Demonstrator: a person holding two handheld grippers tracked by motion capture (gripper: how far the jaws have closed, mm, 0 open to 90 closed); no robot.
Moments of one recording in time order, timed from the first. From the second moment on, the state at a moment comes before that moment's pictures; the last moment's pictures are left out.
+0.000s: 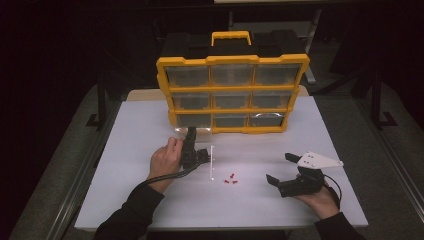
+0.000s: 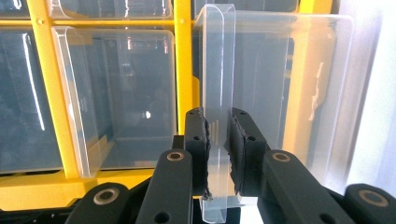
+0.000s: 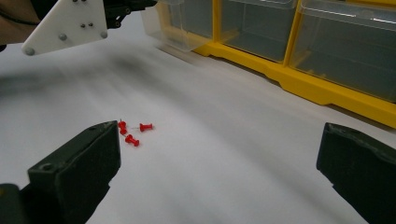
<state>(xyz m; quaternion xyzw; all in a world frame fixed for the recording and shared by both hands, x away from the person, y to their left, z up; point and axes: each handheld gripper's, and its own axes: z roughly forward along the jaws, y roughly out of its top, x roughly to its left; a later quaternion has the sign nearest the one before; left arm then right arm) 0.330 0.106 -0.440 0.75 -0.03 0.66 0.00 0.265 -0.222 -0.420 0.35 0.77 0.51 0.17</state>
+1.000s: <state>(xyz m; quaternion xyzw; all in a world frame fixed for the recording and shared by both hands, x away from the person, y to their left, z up) 0.303 0.107 -0.439 0.75 -0.03 0.65 0.01 0.266 -0.220 -0.420 0.34 0.77 0.51 0.17</state>
